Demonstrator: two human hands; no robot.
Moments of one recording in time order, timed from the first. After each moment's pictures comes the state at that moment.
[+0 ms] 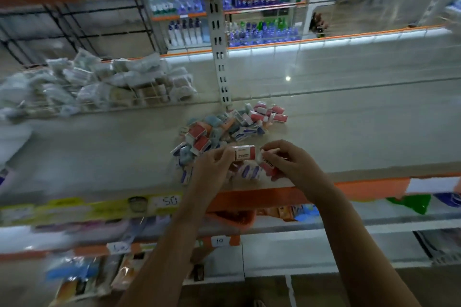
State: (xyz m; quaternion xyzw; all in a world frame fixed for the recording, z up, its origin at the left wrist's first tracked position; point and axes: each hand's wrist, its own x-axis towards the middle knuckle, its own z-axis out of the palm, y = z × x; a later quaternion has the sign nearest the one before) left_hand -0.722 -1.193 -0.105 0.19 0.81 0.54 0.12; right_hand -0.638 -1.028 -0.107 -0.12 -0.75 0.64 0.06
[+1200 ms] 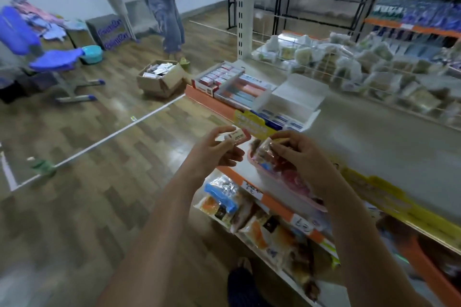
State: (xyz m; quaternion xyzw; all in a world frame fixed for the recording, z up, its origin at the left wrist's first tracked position) left_hand -0.772 -1.773 -0.084 -0.07 0.71 0.70 0.01; right_hand -0.813 -1.569 -0.095 0.13 -0.69 0.70 -0.15
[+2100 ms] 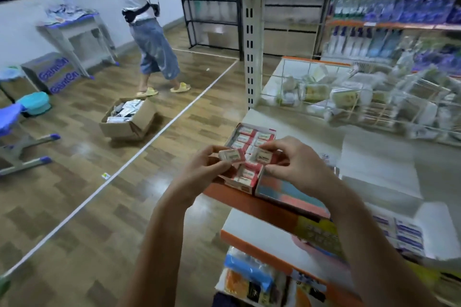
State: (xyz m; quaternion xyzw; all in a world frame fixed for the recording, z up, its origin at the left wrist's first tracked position) left_hand -1.046 -1.955 -0.080 0.03 0.74 0.66 0.13; right_hand -1.045 -1.741 -0.069 0.13 -0.90 0.42 -0.01
